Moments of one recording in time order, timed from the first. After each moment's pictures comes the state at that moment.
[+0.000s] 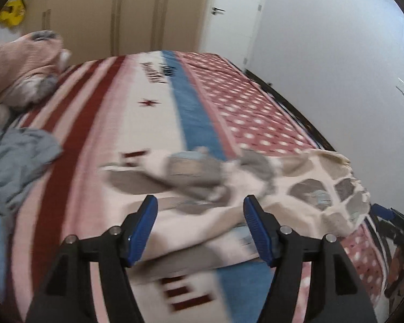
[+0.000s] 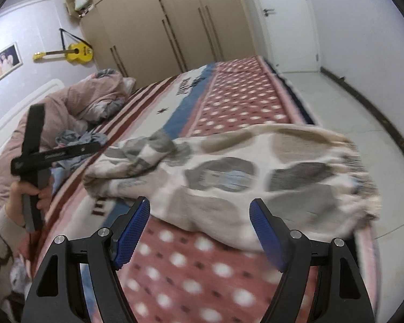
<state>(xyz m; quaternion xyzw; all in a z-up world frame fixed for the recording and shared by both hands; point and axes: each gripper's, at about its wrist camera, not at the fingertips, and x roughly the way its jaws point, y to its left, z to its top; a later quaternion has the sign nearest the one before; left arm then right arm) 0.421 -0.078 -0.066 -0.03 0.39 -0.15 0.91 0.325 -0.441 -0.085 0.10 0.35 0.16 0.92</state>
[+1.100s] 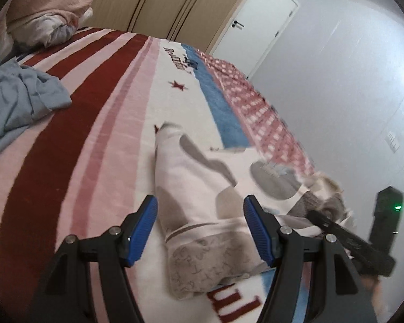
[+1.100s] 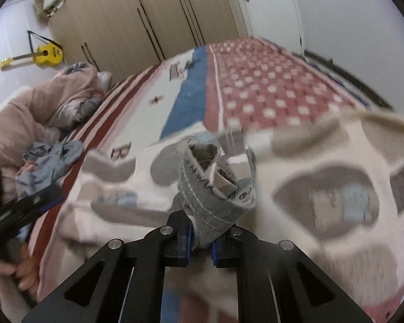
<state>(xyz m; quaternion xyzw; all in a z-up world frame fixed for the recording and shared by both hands) 0.449 -0.001 -0.143 -0.15 0.39 -0.18 0.89 0.429 -0.313 -0.149 0.13 0.39 0.09 0.91</state>
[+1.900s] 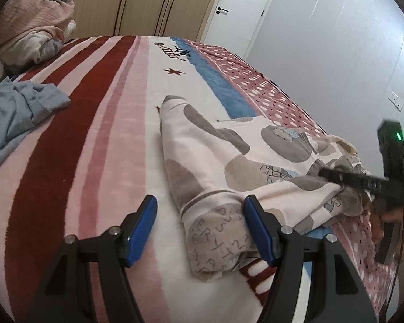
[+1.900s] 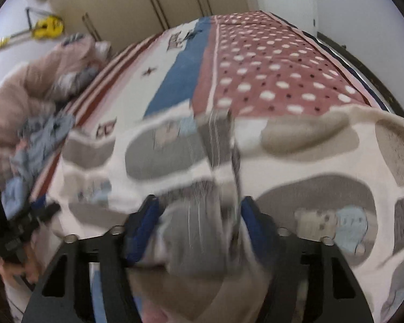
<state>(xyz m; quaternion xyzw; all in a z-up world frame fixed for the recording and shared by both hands) 0.432 0.001 -0.161 -0.08 0.39 -0.20 0.90 0.466 -0.327 -0.159 0.08 0.46 0.11 0.88</state>
